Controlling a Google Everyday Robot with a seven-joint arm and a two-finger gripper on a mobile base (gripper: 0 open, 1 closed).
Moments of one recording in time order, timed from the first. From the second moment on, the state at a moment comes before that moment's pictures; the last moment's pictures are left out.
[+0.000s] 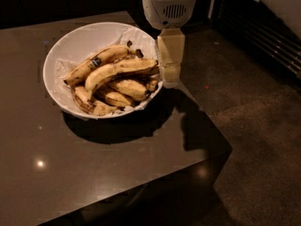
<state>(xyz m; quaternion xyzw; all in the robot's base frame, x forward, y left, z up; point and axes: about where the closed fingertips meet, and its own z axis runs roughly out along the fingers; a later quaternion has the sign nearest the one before) 0.525 -0.029 0.990 -0.76 0.64 -0.08 0.11</state>
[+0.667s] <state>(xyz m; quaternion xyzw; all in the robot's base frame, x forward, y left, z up) 0.523 0.004 0.983 -0.76 0.63 -0.03 0.11</state>
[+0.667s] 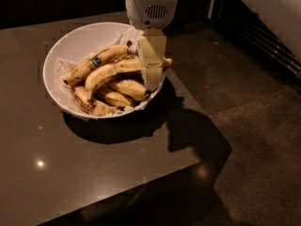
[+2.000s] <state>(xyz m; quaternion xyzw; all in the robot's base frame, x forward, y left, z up) 0.523 0.036 0.957 -0.76 0.64 0.03 0.10</state>
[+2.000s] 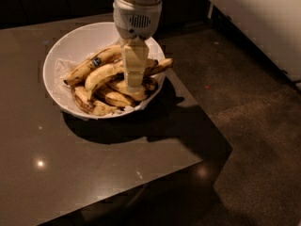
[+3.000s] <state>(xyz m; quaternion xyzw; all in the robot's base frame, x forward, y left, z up) 0.537 0.042 0.953 -0.76 0.64 0.04 0.09</state>
